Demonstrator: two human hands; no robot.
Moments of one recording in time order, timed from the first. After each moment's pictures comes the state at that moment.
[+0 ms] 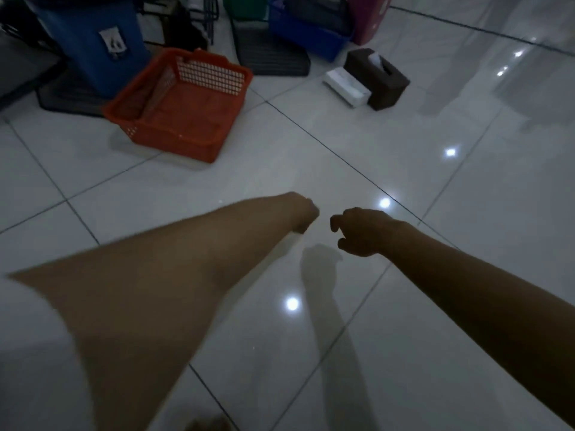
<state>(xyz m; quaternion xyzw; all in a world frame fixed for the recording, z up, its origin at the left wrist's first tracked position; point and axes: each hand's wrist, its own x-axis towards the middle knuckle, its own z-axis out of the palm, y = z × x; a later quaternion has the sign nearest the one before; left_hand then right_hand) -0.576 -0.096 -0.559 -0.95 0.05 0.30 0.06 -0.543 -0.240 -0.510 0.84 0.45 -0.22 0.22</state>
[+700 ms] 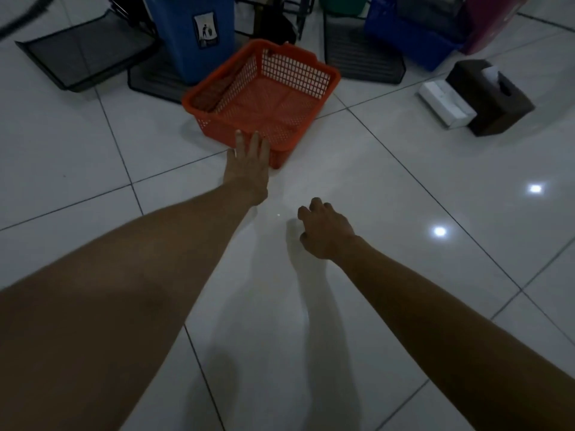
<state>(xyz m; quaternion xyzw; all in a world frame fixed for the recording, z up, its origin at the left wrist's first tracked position) -0.646 0.110 -0.592 -0.92 -0.38 0.10 0.02 -0.569 -0.059 -0.598 0.82 0.55 -0.15 0.07</state>
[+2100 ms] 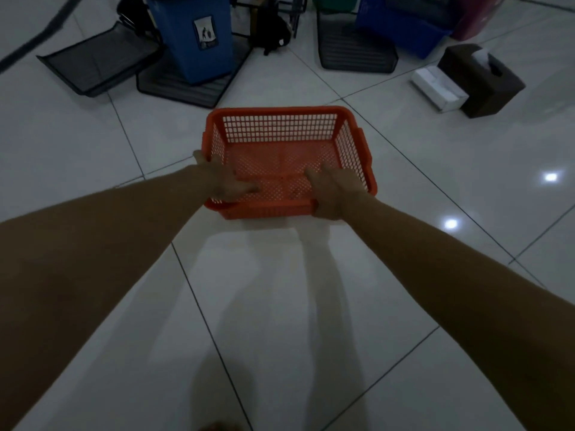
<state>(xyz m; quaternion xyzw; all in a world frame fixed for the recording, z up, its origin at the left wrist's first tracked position) -0.714 0.112 -0.562 -0.88 -0.38 0.26 -0.10 -0.548 -0.070 -0.562 0.80 0.59 -0.06 0.13</state>
